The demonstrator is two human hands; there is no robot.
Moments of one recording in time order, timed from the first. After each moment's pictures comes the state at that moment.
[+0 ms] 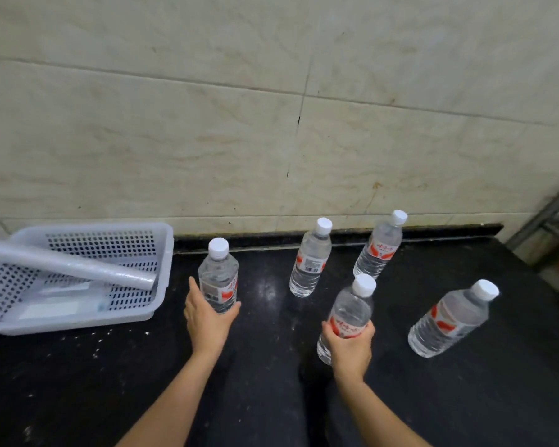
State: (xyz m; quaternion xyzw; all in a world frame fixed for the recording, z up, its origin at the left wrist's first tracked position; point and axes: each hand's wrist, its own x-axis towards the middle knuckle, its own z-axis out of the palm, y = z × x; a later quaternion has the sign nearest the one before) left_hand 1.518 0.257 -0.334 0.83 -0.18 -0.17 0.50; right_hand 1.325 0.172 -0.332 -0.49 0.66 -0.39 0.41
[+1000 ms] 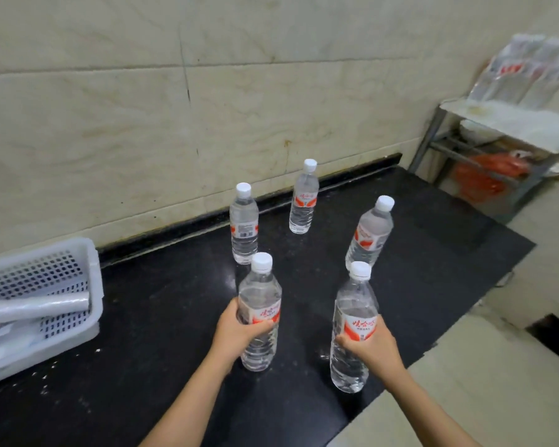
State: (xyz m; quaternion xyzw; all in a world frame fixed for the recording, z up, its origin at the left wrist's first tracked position) left_hand 1.416 0.271 -0.331 0.65 -0.37 -0.47 0.47; right_hand 1.178 0.247 -0.317 -0.54 0.69 -0.26 0.40
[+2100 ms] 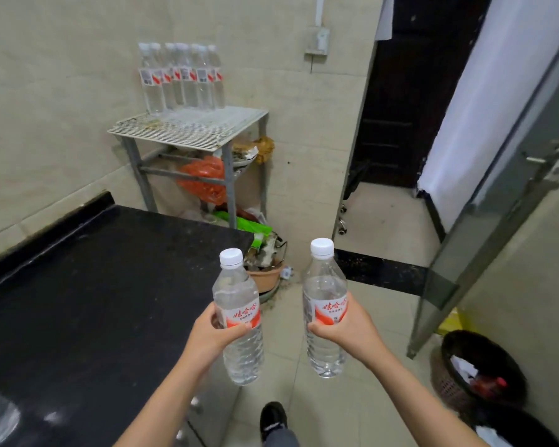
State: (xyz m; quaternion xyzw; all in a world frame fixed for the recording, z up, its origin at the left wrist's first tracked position) left_hand 0.883 0.101 -0.290 0.42 -0.57 -0.63 0.31; right_hand 0.675 0.207 -0.275 -0.38 0.79 -0.39 0.29
